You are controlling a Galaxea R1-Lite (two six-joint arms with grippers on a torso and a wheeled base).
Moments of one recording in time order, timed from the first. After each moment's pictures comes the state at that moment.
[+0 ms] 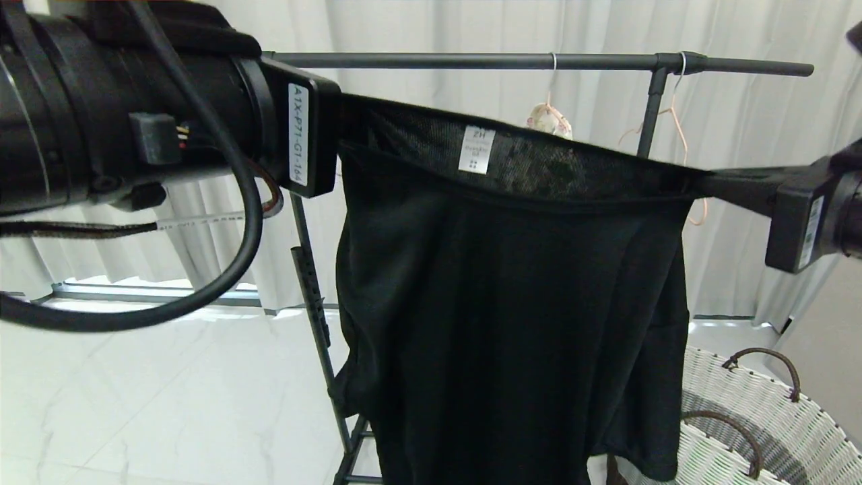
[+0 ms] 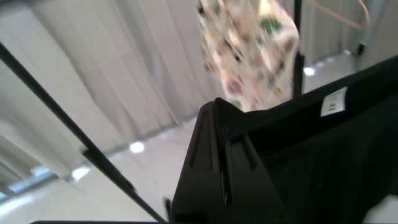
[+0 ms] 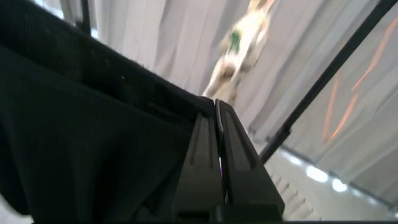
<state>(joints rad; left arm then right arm) -0.84 1.42 -1.42 0.13 0.41 0.23 0.80 1.24 -1.13 0.01 -0.31 -0.12</state>
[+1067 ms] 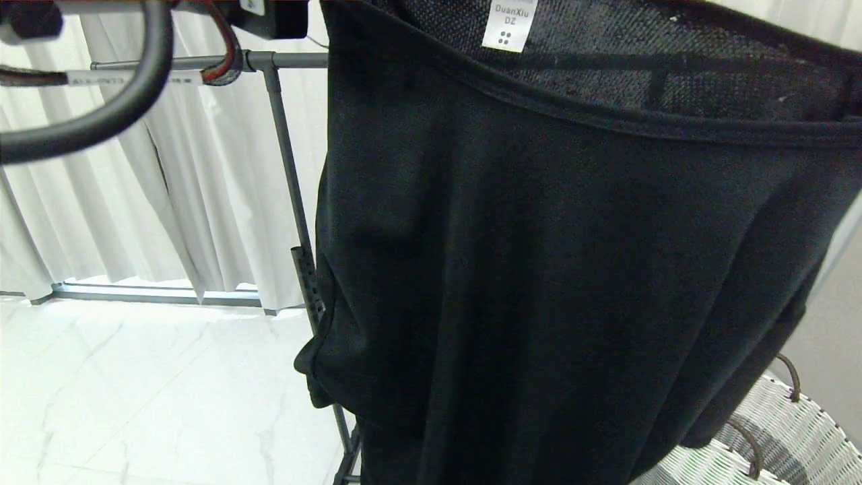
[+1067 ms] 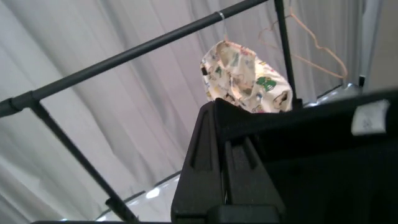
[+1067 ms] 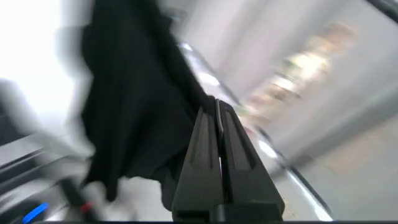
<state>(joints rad) -0.94 1.45 -1.64 0.13 0.44 0.38 0.95 1.18 -1.71 0.77 -0.07 -0.25</state>
